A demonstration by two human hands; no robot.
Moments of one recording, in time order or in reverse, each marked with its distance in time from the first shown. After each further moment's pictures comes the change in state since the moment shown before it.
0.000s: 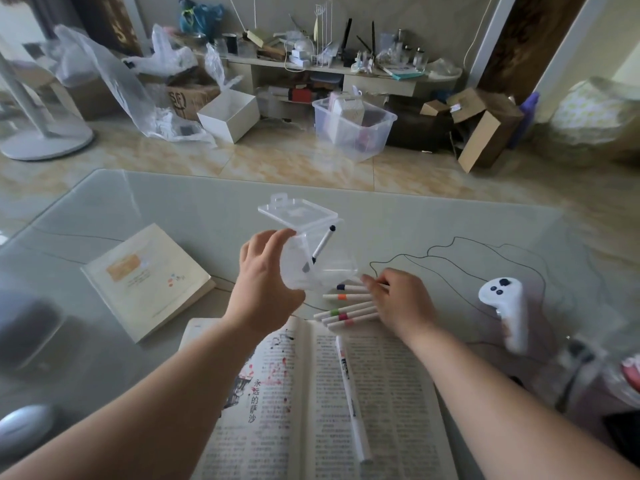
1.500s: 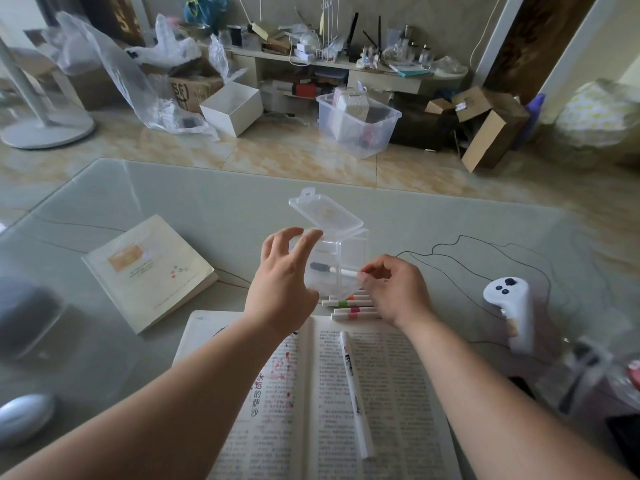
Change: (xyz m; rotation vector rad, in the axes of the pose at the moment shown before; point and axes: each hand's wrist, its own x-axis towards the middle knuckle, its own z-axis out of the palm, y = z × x) left_hand -0.003 0.005 0.018 0.180 0.000 0.099; right_hand -0.002 -0.023 0.004 0.380 -0.007 0.070
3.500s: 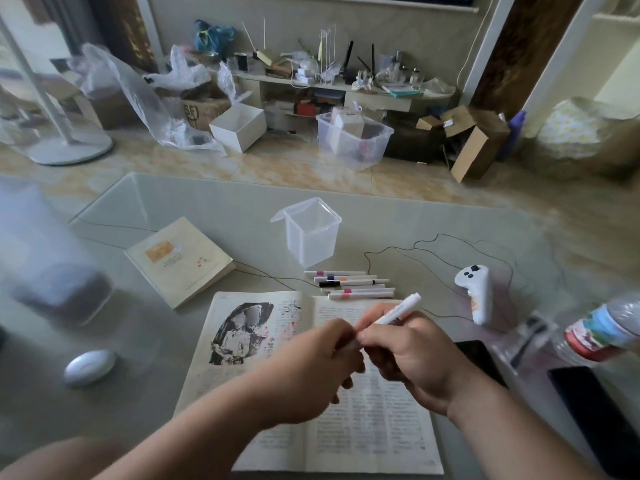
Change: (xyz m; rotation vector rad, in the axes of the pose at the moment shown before) left_hand -0.133 0.103 -0.094 -0.444 -0.622 -0.167; right_hand -0.168 -0.081 -0.073 0.539 -0.494 0.230
